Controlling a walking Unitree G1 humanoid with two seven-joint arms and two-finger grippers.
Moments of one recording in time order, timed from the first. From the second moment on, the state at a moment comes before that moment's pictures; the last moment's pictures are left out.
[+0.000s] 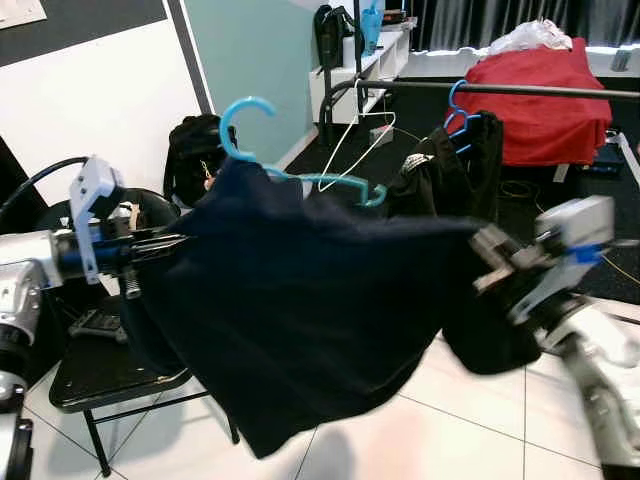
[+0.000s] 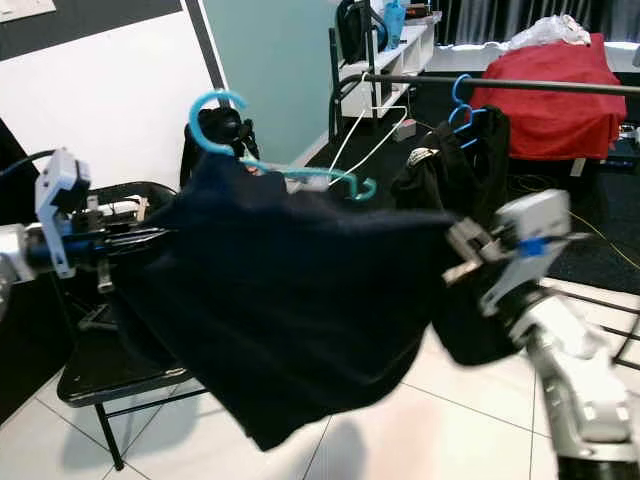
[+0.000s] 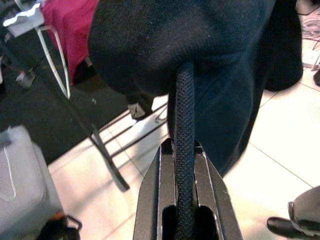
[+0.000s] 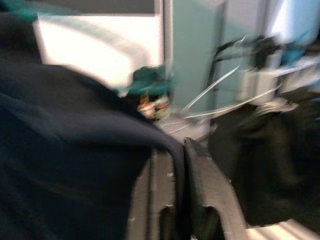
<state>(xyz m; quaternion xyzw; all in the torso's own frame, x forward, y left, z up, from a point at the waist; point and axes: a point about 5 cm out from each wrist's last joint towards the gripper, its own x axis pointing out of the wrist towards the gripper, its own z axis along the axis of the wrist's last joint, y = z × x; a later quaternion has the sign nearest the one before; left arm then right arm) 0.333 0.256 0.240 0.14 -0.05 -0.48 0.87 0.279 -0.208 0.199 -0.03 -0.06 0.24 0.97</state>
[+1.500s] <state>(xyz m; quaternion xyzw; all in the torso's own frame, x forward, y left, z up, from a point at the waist) 0.334 0.110 0.180 0.48 -0.05 -0.20 0.85 0.315 -0.103 0.158 0.51 0.15 0.22 0.82</state>
